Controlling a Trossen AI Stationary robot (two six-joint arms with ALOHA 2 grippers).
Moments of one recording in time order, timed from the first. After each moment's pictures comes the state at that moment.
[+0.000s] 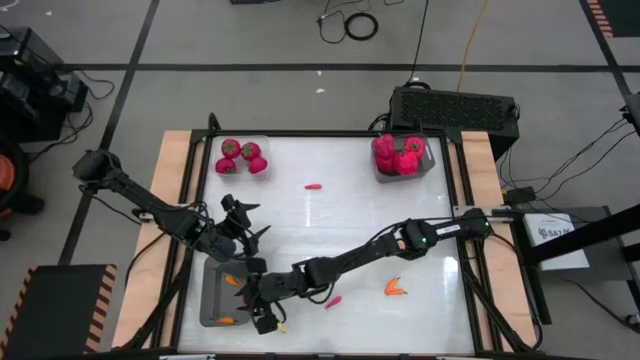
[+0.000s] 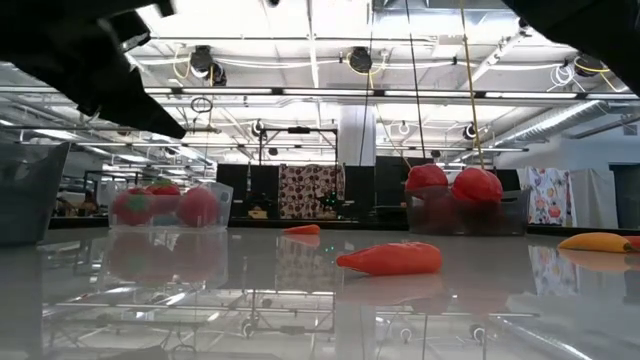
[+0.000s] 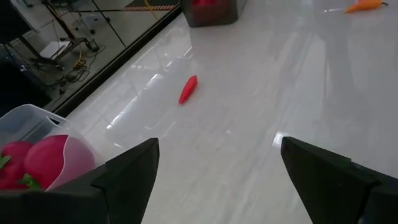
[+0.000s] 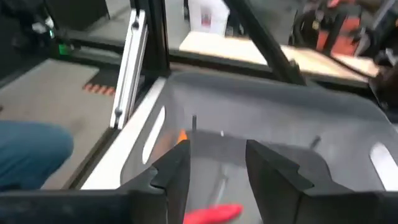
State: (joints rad) left arm -0.51 1.05 0.43 -0.19 -0.91 -0.49; right arm 0.33 2.64 2.35 -0.12 0.07 0.04
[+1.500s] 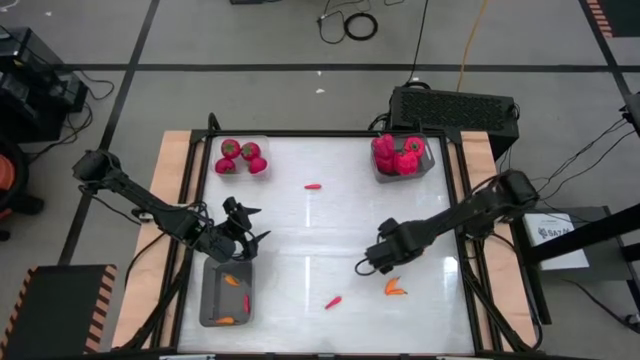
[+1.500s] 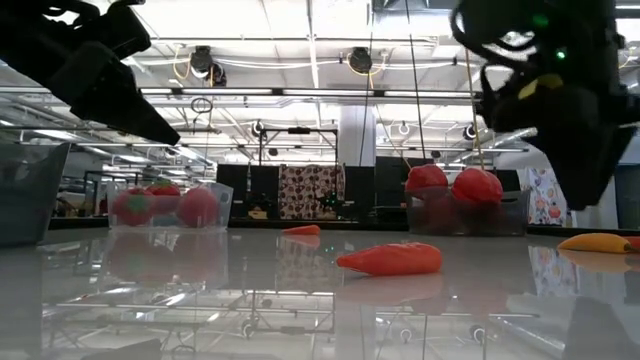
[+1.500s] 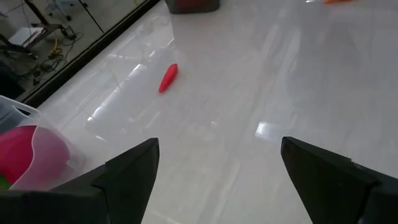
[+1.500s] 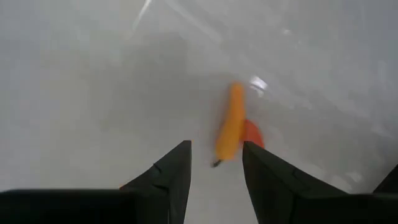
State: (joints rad) left arm -0.51 1.05 0.43 -0.20 -0.82 -0.52; right arm 0.36 1.65 1.05 -1.11 0.07 1.38
